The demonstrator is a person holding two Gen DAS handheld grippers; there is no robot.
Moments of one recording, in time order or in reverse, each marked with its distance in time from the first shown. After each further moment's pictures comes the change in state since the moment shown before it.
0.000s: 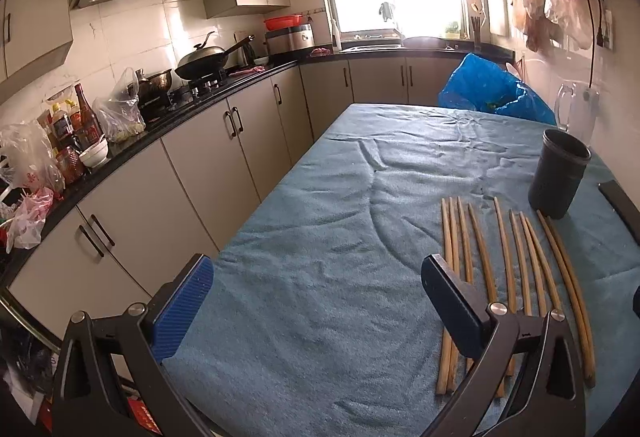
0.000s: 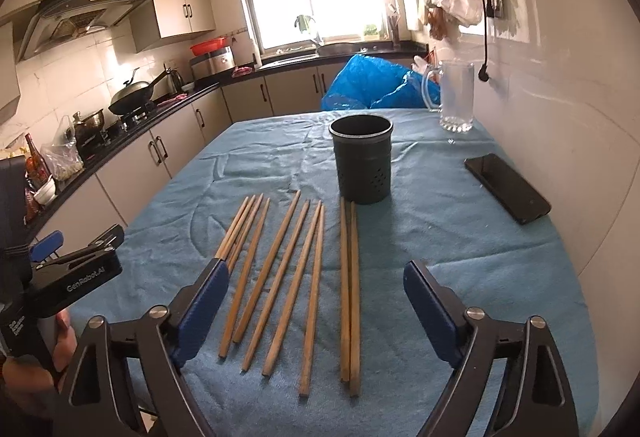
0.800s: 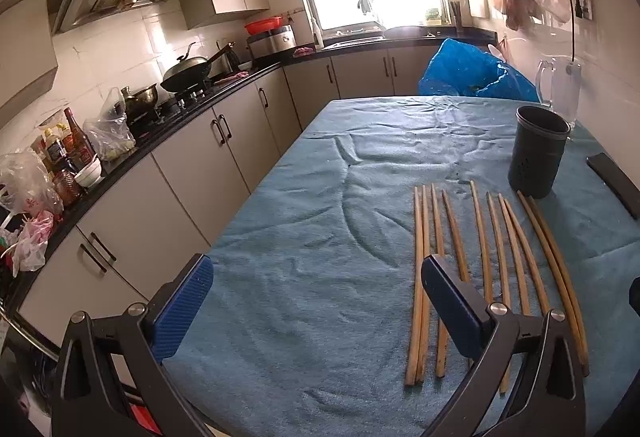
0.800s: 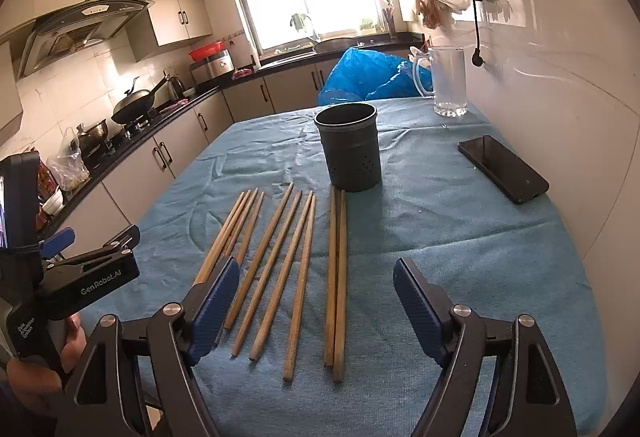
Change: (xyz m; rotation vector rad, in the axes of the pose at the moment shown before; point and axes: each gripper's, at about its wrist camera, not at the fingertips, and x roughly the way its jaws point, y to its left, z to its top) left arm -0.008 -0.036 -0.001 0.090 0.009 -0.006; right arm -0.007 -0.025 -0.012 0.049 0.004 0.031
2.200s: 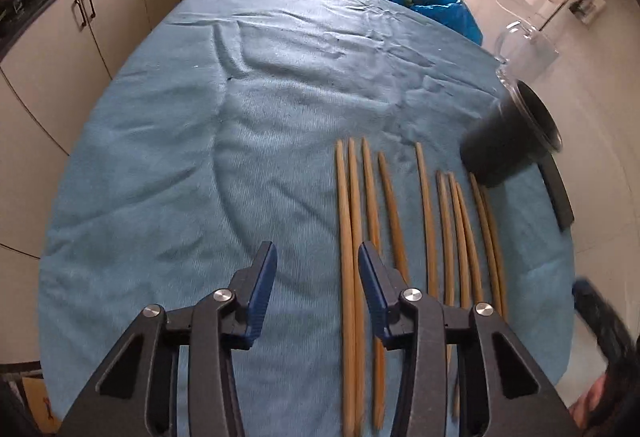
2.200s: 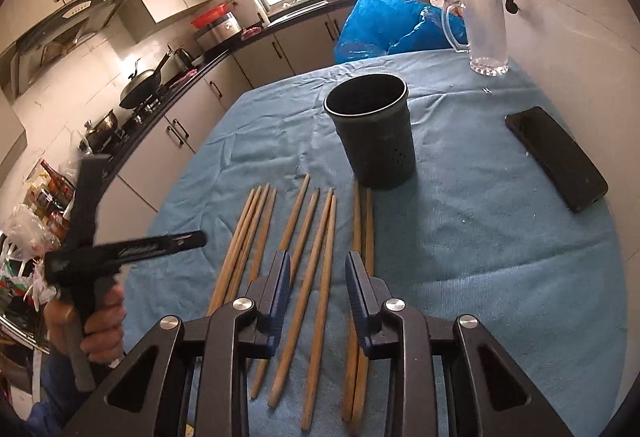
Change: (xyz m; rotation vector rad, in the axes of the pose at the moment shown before) left arm 0.158 -0.016 0.057 -0.066 0.515 -0.543; right arm 0.072 -0.013 0.054 0.080 0.207 0.124
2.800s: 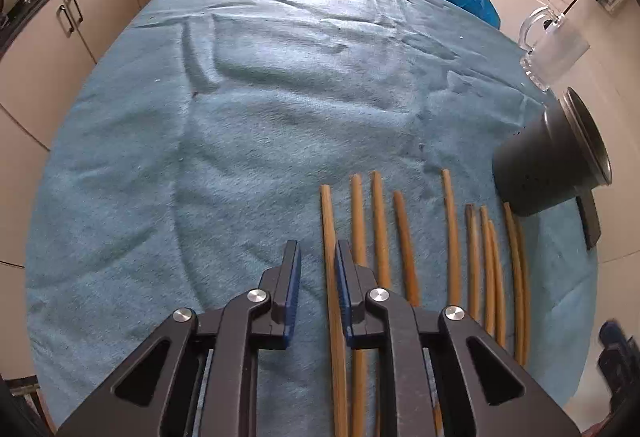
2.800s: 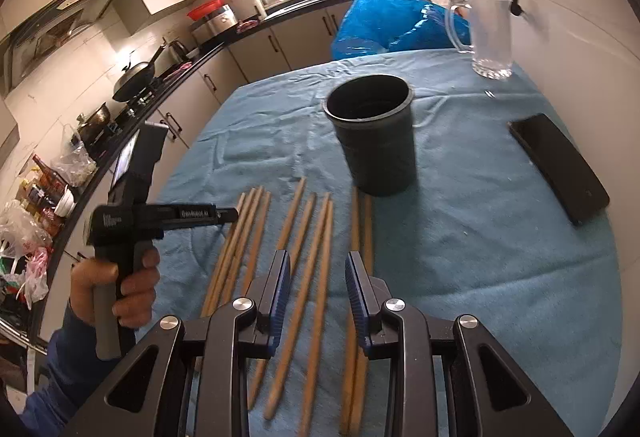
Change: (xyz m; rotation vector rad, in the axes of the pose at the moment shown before) left arm 0.045 -0.004 0.034 0.021 0.054 0.072; right arm 0.013 0.006 0.018 -0.025 0.028 -0.021
